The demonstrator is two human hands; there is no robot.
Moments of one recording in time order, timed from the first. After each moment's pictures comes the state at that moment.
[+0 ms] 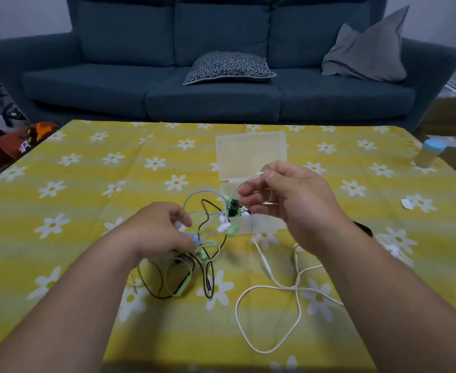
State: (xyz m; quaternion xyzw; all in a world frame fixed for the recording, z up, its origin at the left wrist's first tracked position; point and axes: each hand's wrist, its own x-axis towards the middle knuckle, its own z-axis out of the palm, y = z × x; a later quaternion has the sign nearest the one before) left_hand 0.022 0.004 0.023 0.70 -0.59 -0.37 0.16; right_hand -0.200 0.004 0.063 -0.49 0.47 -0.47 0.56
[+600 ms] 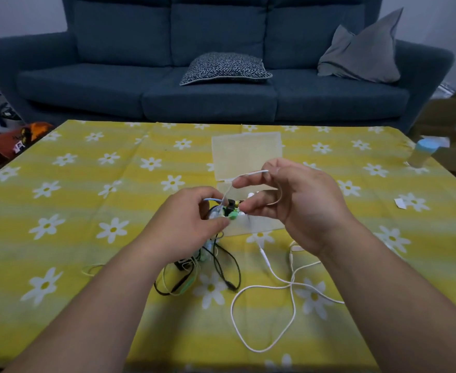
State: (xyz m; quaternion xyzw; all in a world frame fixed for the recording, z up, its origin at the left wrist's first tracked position) left_hand -0.022 0.007 0.029 0.58 -0.71 -0.28 0.29; right_hand -0.209 0.011 0.071 -0.47 0.41 -0.49 0.61
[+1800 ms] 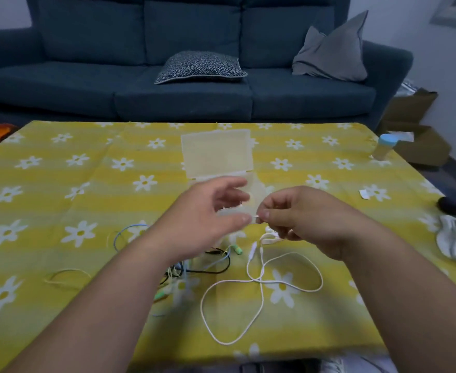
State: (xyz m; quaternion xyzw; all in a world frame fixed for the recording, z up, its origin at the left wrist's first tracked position) left_hand -0.083 0.020 0.046 0.47 -0.69 -0.45 0.31; right_hand -0.282 0.023 0.056 -0.61 0.59 -0.24 0.47
